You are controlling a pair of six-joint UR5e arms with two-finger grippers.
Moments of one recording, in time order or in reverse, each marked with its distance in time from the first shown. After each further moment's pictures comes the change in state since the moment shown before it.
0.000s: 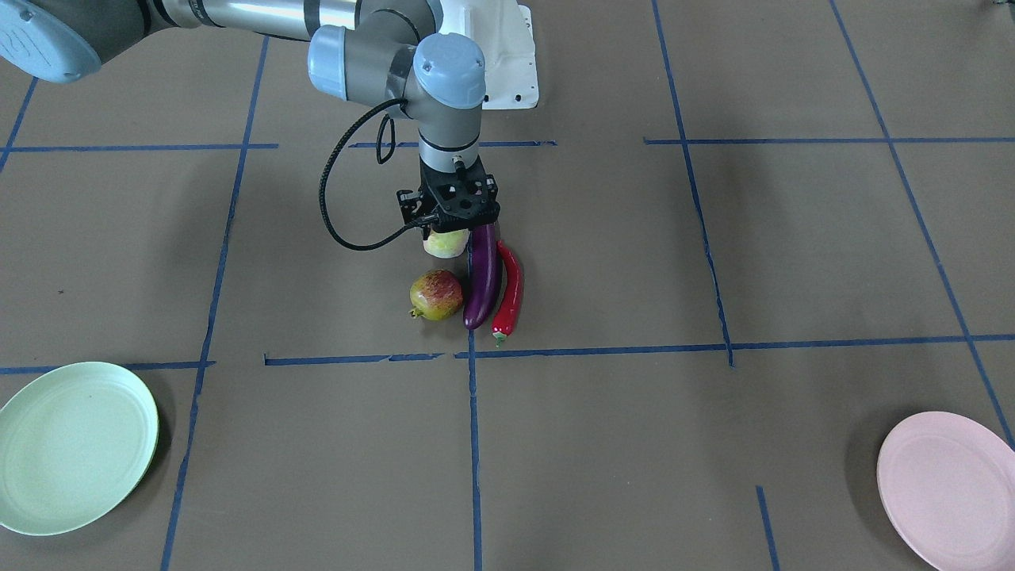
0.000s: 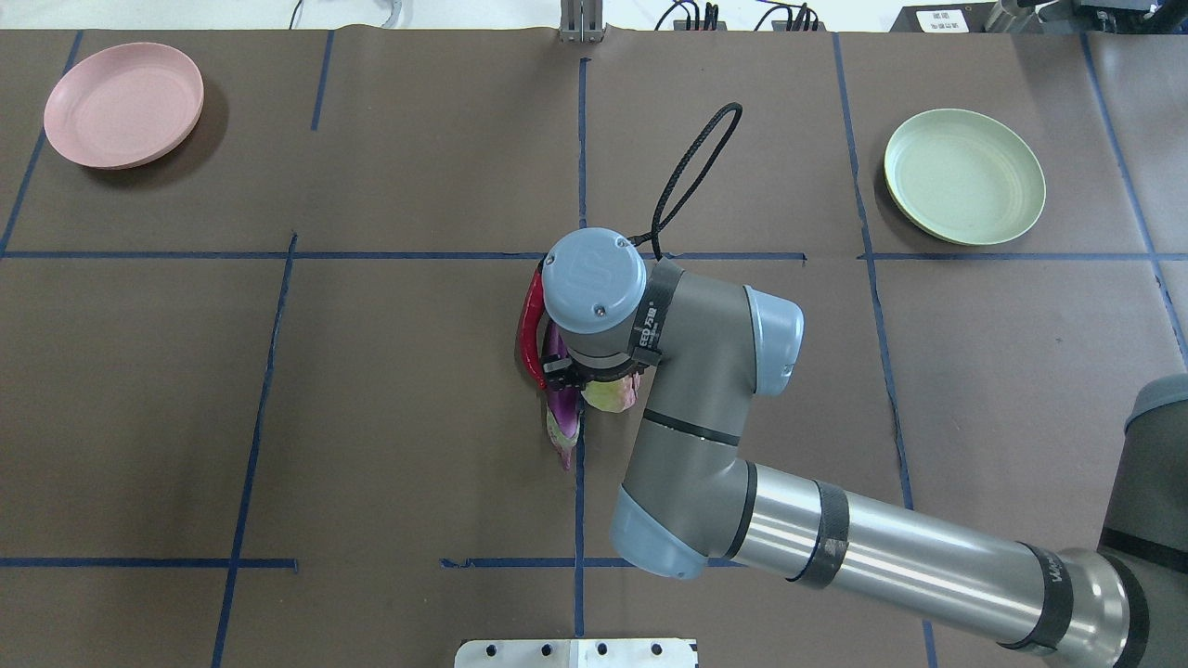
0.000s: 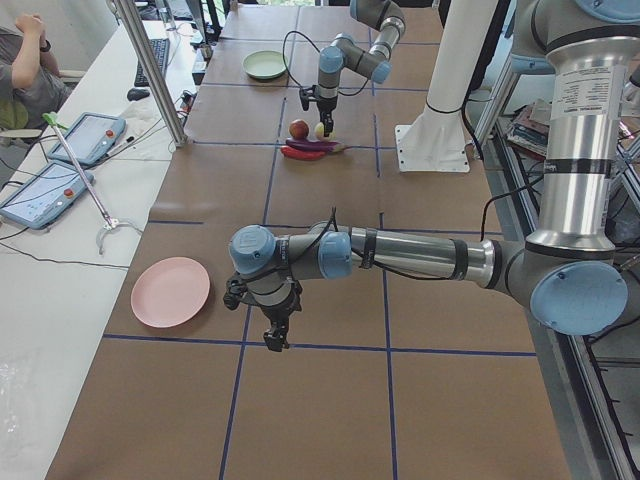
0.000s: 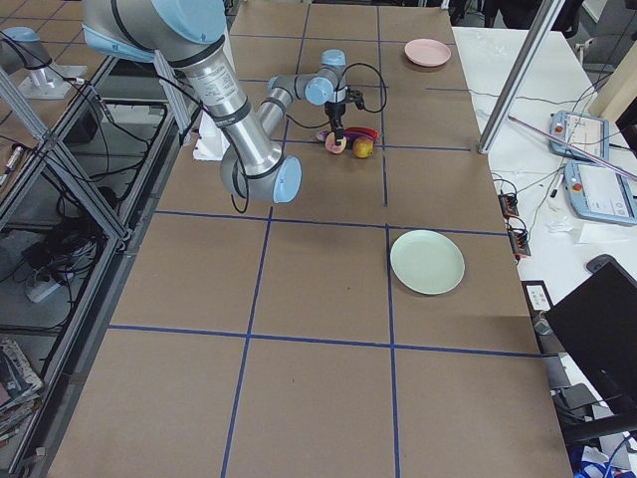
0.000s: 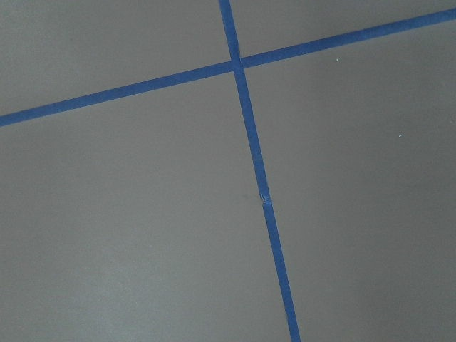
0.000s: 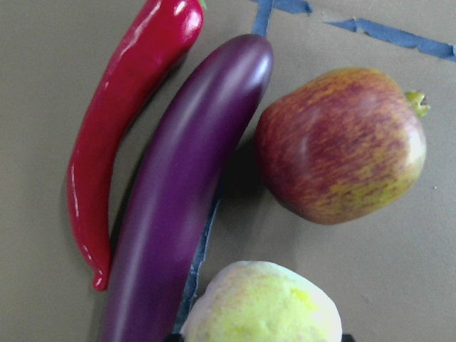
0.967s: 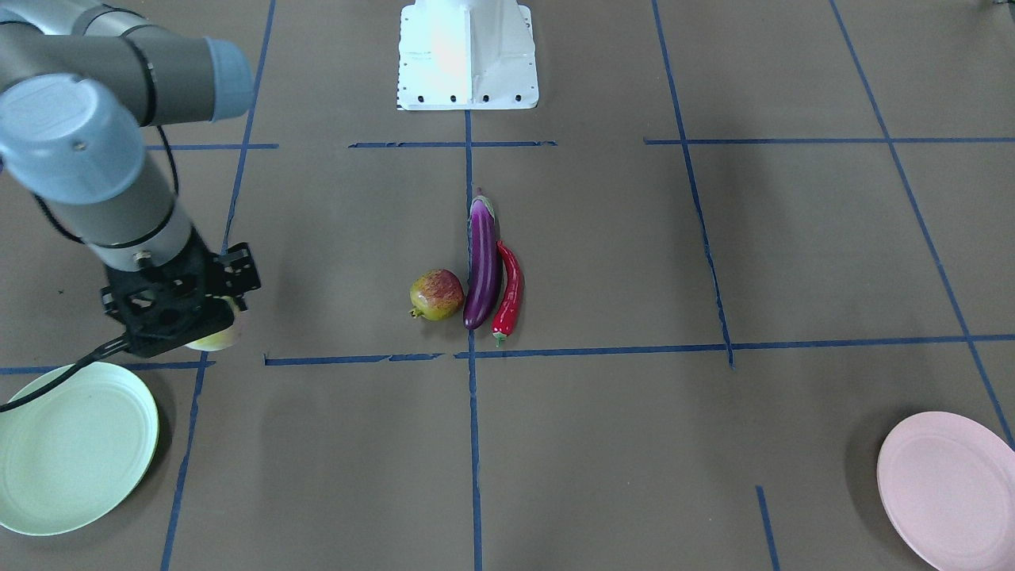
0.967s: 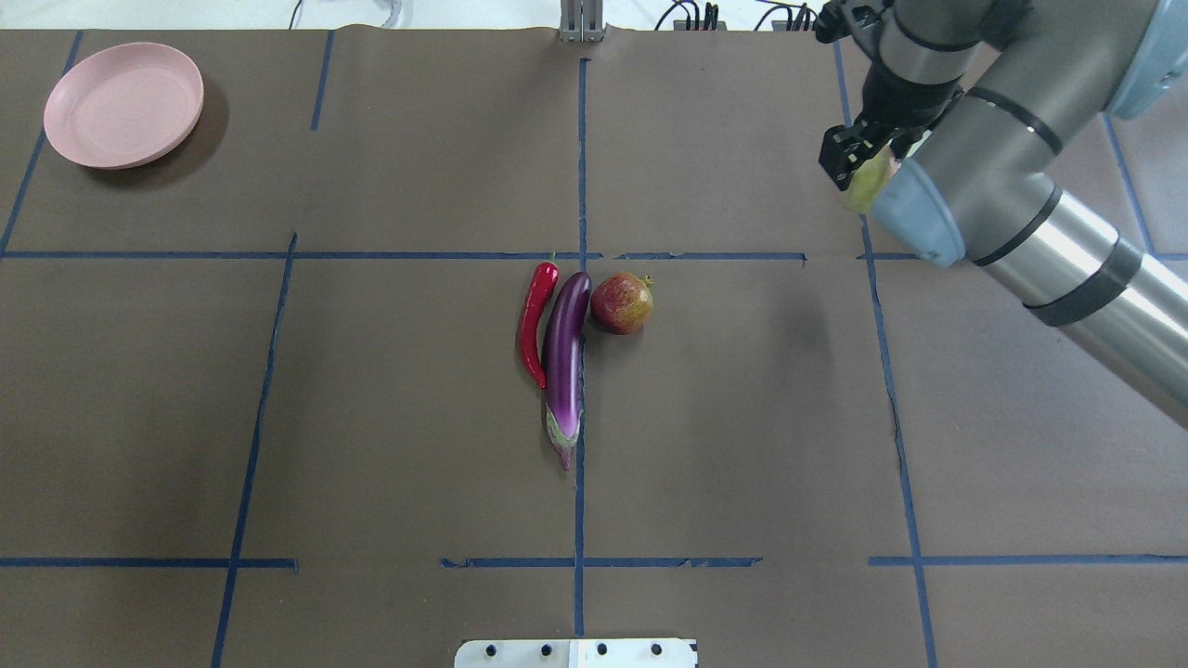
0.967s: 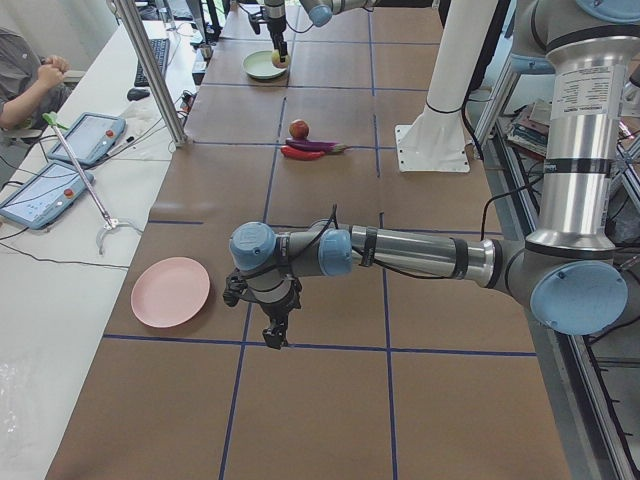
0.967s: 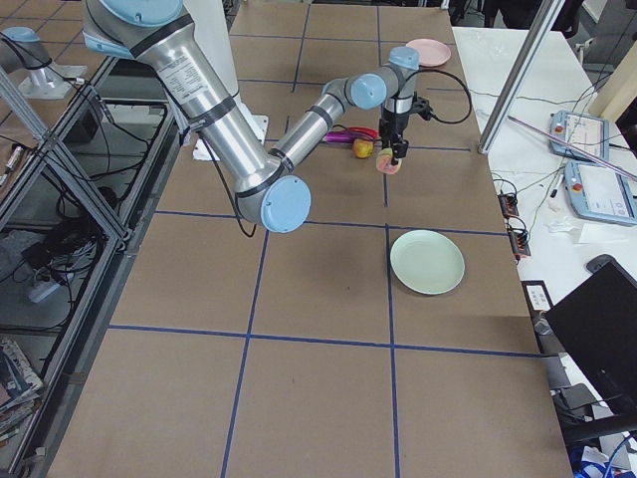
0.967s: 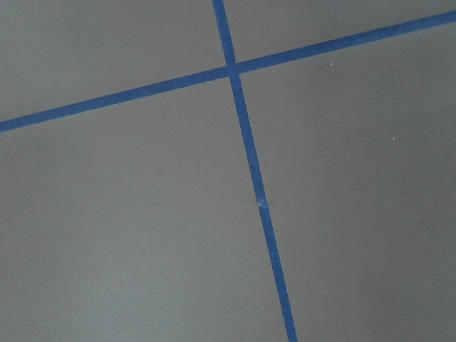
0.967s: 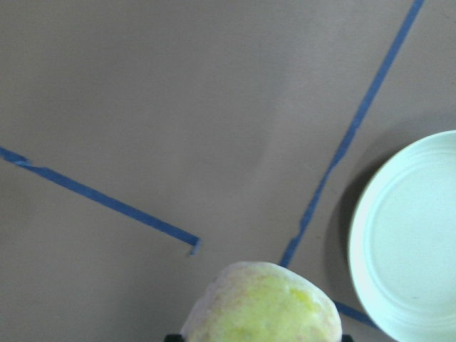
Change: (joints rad) left arm 0.001 0.000 -0.011 -0.001 -0.001 0.001; right arm 0.557 -0.192 0.050 -0.138 0.296 -0.776
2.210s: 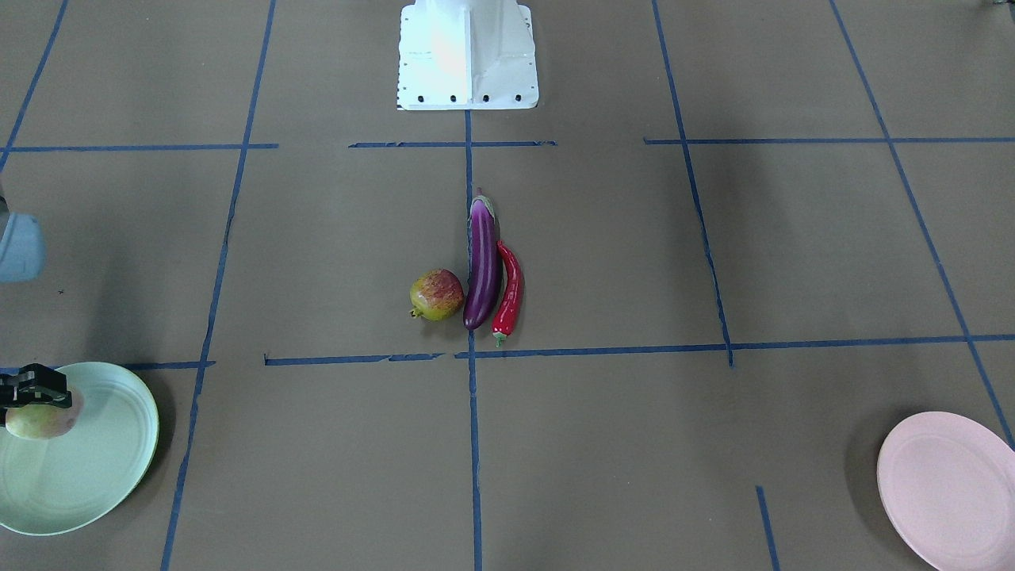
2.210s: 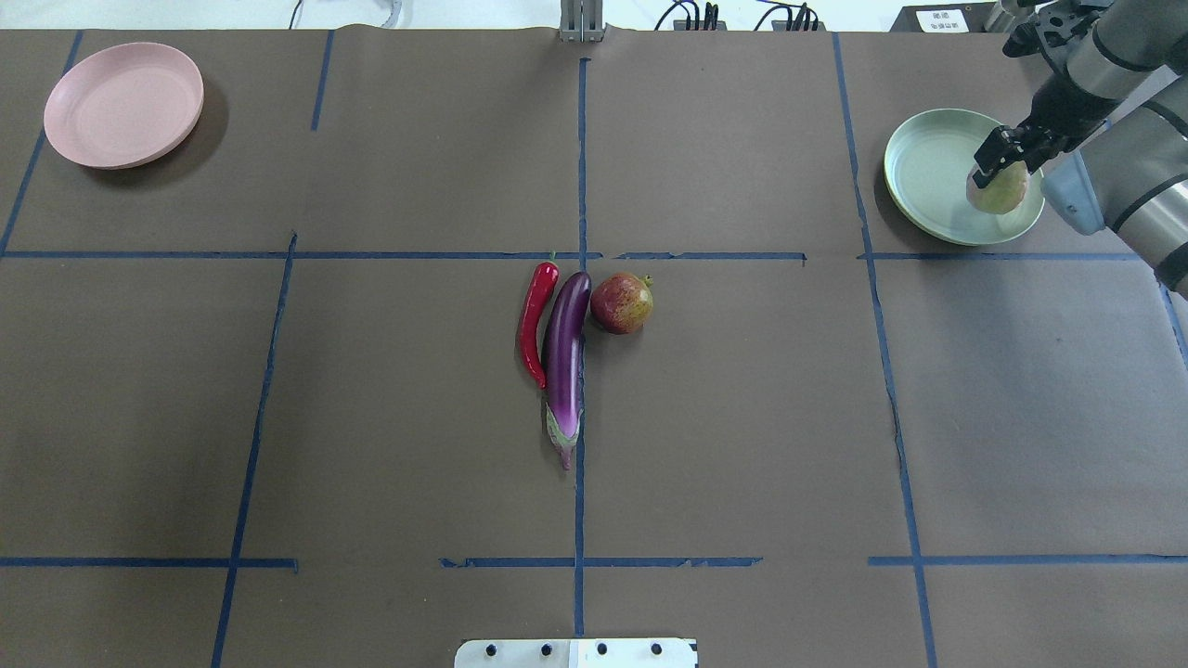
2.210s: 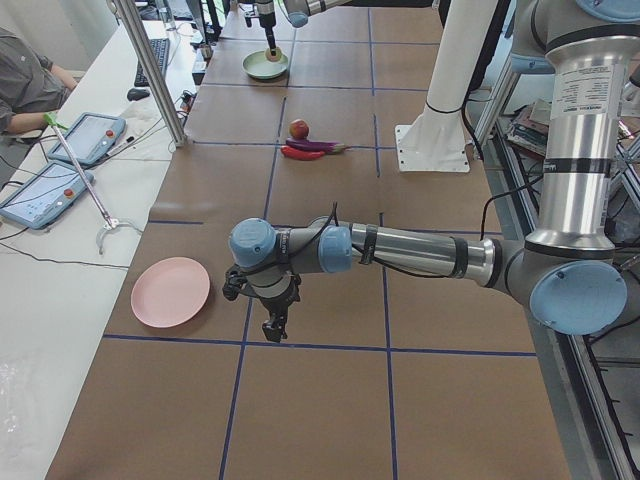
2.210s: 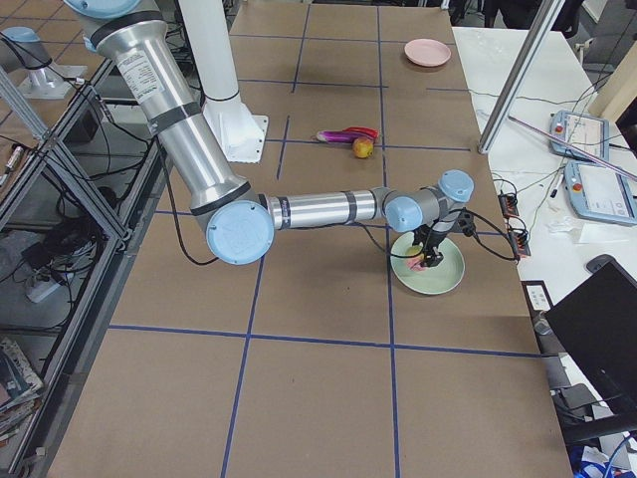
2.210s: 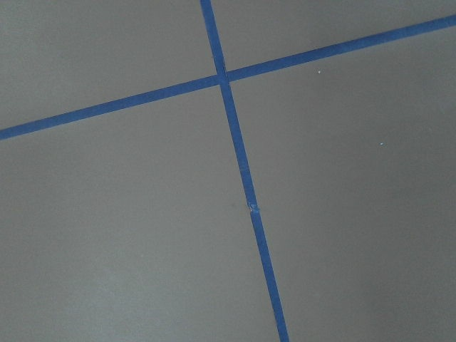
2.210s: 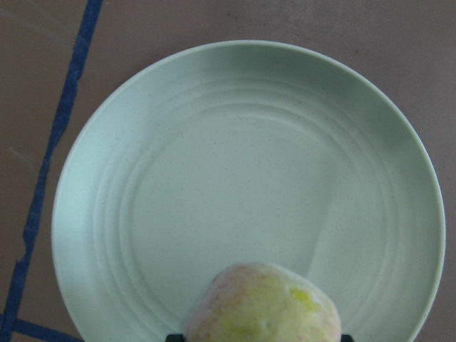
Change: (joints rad) left arm 0.001 -0.001 -0.010 0.001 -0.043 -0.001; right arm 0.171 -0.129 -0.458 0.508 0.196 0.007
